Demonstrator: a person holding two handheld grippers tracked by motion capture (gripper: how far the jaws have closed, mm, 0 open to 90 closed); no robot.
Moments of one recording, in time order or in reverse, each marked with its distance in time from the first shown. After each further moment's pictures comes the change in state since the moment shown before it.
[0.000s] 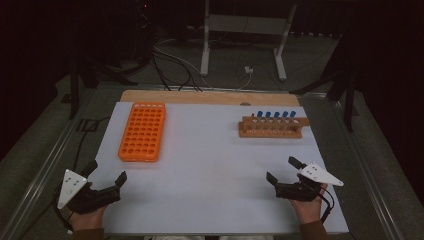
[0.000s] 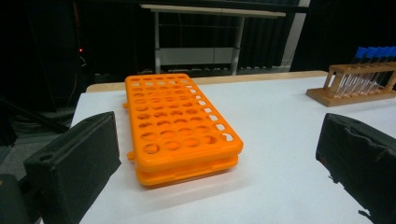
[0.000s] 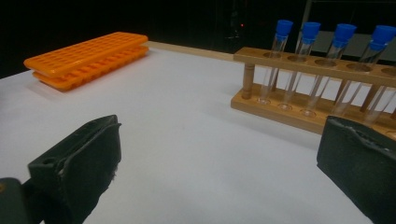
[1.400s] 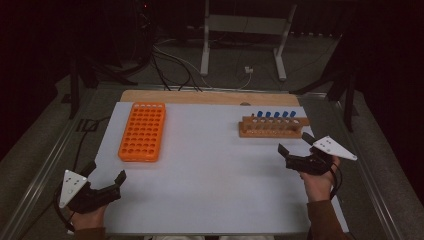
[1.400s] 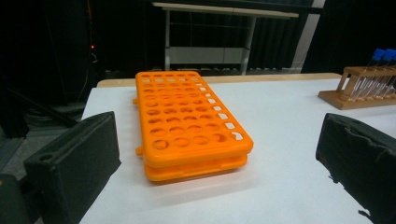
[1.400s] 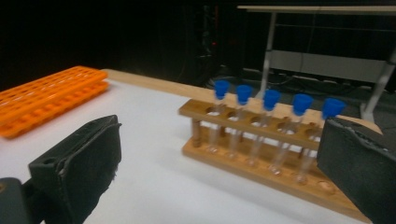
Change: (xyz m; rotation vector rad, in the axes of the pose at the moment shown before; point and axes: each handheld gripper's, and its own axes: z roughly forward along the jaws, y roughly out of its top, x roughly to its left) left arm 0.001 -0.004 0.002 -0.002 0.043 -0.024; right arm -0.046 0.056 0.012 -0.061 -0.122 0.007
